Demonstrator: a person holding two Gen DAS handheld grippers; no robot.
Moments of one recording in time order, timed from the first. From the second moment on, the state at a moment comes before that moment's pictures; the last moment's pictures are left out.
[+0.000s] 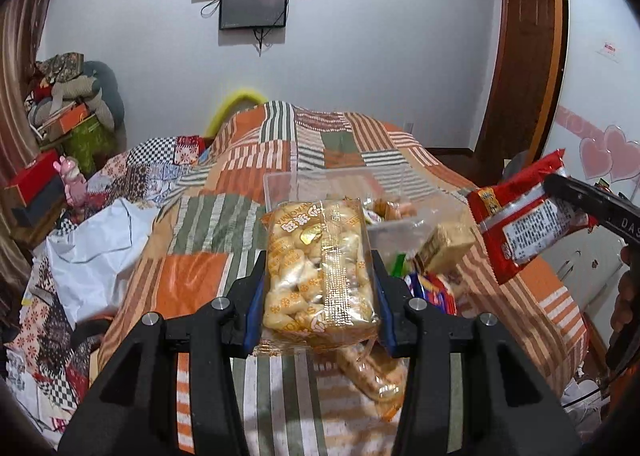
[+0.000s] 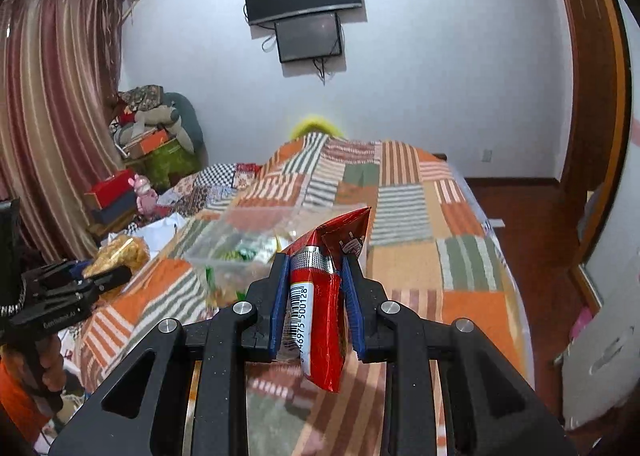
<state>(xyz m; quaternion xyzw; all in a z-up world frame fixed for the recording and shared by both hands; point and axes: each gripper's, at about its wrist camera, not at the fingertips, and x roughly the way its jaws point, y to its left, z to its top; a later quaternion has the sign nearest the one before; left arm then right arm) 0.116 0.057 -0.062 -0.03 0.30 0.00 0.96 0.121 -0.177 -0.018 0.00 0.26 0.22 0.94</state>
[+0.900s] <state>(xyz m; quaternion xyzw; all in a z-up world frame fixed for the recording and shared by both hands) 0.248 0.060 -0.090 -0.02 0.34 0.01 0.94 0.215 -0.148 -0.035 0.01 0.27 0.23 0.94</state>
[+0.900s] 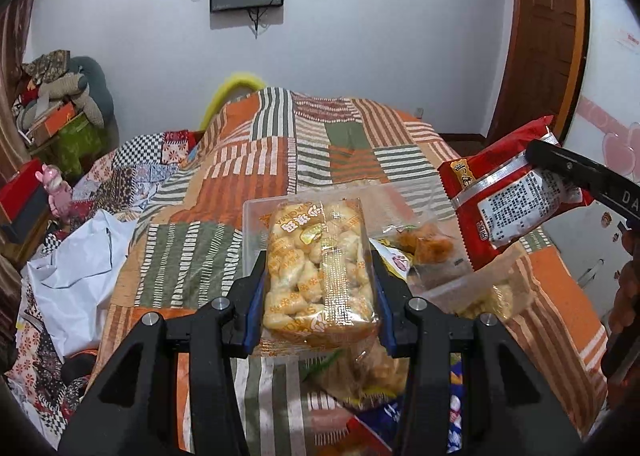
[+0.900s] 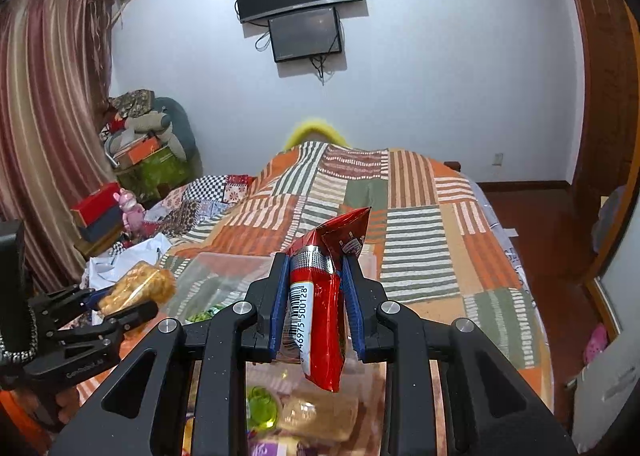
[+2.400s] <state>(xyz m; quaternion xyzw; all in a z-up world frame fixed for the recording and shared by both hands) 0.264 0.058 -0.106 -0.02 0.40 -0.01 0.92 0.231 -0.140 -0.077 -0.06 0.36 0.24 0.90</state>
